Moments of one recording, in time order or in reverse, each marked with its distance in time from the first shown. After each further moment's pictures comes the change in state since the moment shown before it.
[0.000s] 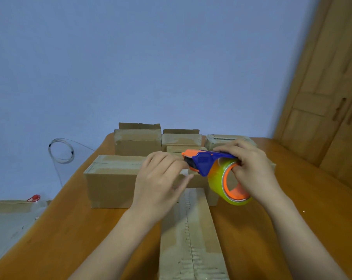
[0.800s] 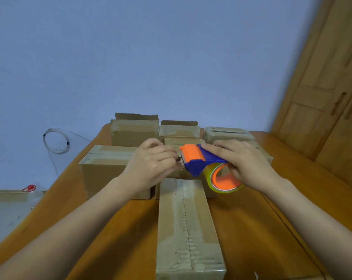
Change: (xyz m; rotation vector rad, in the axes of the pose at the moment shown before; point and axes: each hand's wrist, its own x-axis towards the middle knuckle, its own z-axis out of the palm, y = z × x) left_hand 0.002 -0.061 0.019 0.050 -0.129 0.454; right_hand 0.007 0.035 0.006 -0.370 -0.188 -0.450
